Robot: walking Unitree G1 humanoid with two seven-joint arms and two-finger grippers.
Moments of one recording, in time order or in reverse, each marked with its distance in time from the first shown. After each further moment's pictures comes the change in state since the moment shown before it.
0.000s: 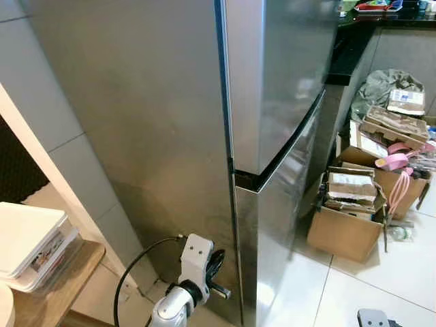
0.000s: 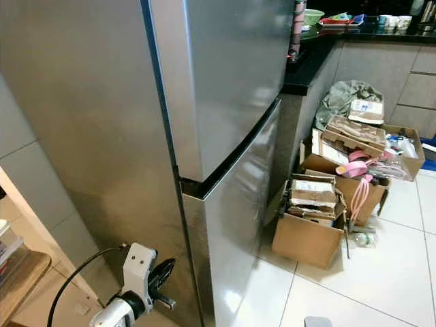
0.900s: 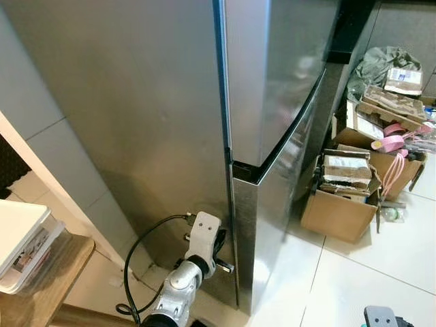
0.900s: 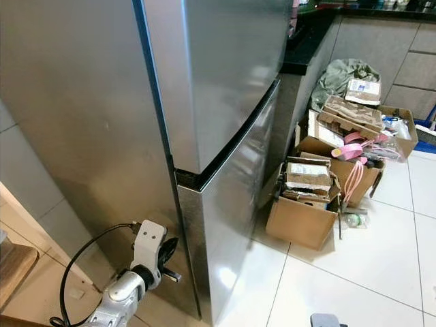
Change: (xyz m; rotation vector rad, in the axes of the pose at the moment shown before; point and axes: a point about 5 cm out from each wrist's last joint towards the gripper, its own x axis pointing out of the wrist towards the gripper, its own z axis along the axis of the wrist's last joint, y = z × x) left arm 0.035 0.011 0.026 0.067 -0.005 0.089; right arm -0.001 -0.009 0.011 -0.016 -0.072 0.003
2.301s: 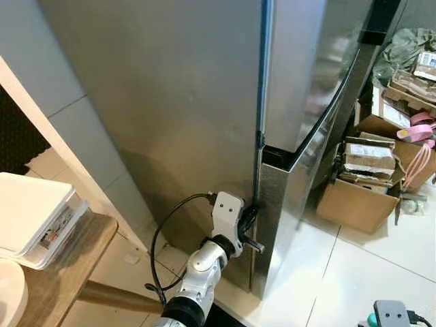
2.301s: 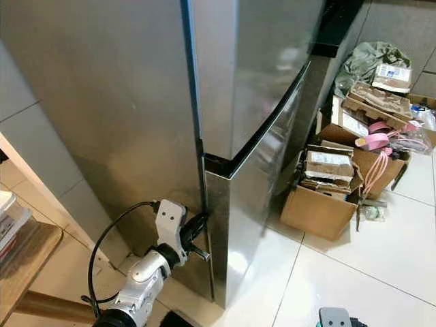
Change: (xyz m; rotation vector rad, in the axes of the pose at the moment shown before) left arm 0.020 -0.052 0.052 -0.049 -0.263 -0.307; right arm -0.004 -0.014 0.013 -0.014 -0.112 -0.026
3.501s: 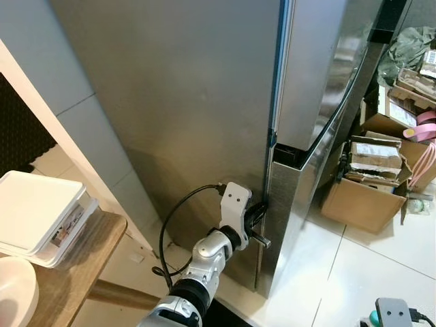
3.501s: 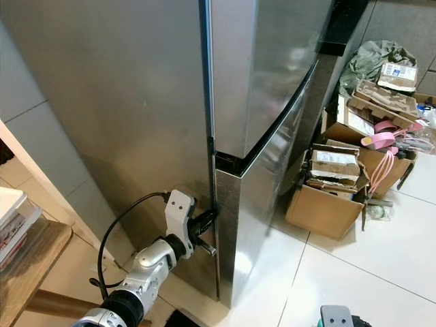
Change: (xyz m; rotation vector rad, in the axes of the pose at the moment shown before) left arm 0.018 0.005 0.005 -0.068 0.061 -0.069; right arm 0.000 -0.002 0.004 -0.008 -0.035 -0.029
